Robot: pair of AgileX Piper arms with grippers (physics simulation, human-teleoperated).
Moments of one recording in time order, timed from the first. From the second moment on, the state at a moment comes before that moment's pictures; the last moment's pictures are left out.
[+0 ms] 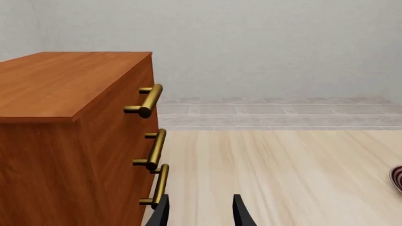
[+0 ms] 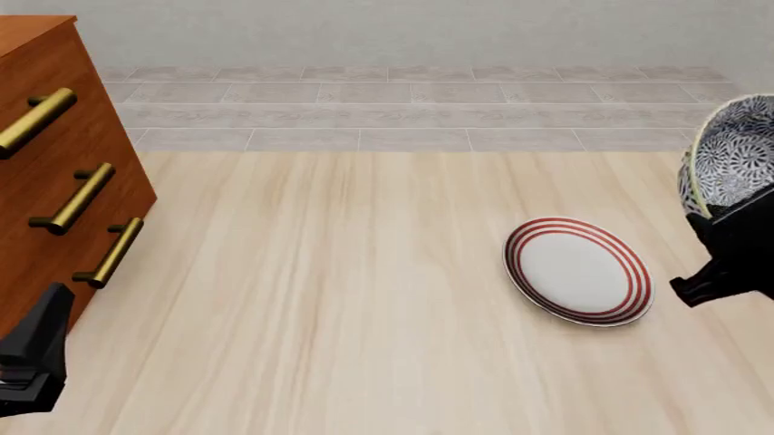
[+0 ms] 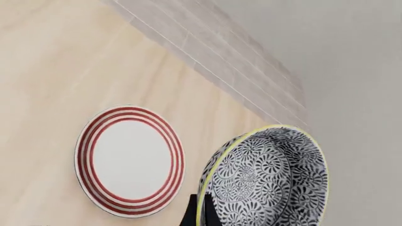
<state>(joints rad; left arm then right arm) 0.00 0.00 -0.01 0.01 0.00 -0.07 0.85 -0.42 0.04 -0.72</state>
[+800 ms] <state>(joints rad) 0.00 0.01 -0.01 0.00 0.00 0.36 0.85 -0.52 0.00 -0.91</state>
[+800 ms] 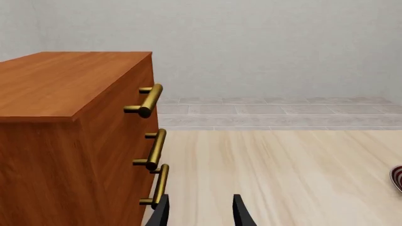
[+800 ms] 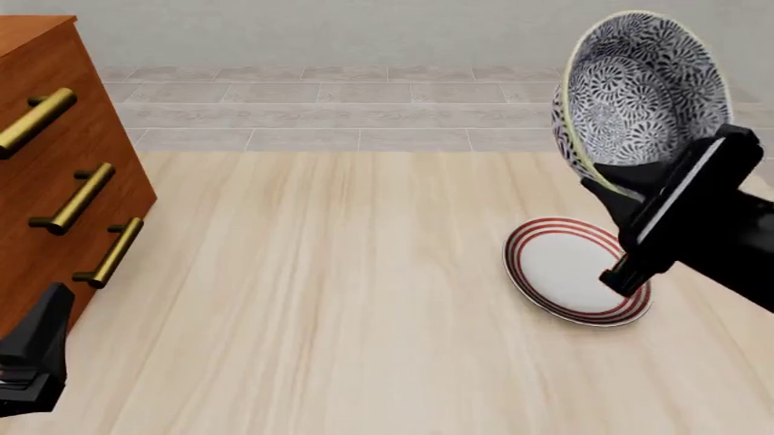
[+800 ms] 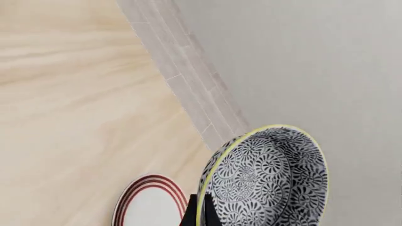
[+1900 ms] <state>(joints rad) 0.00 0.01 -0.01 0.00 0.00 0.48 1.03 -0.52 -0.12 -1.23</state>
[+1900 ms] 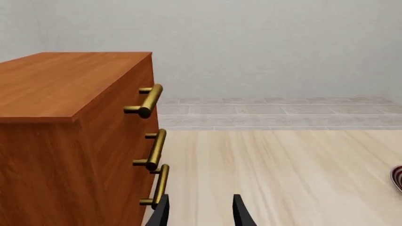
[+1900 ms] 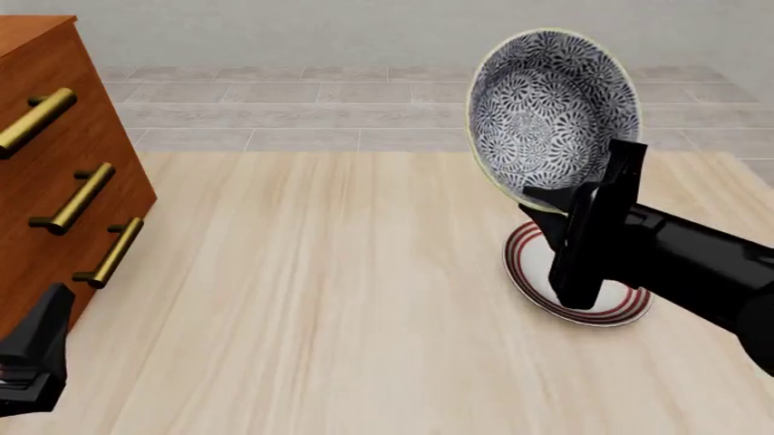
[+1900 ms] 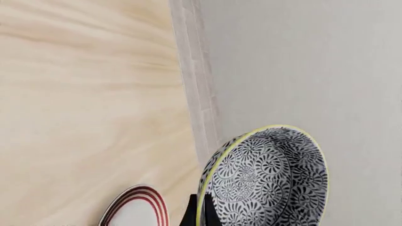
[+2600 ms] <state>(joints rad) -0.23 0.30 -0.29 0.07 -0.04 0.48 1.03 -0.52 -0.13 -1.24</state>
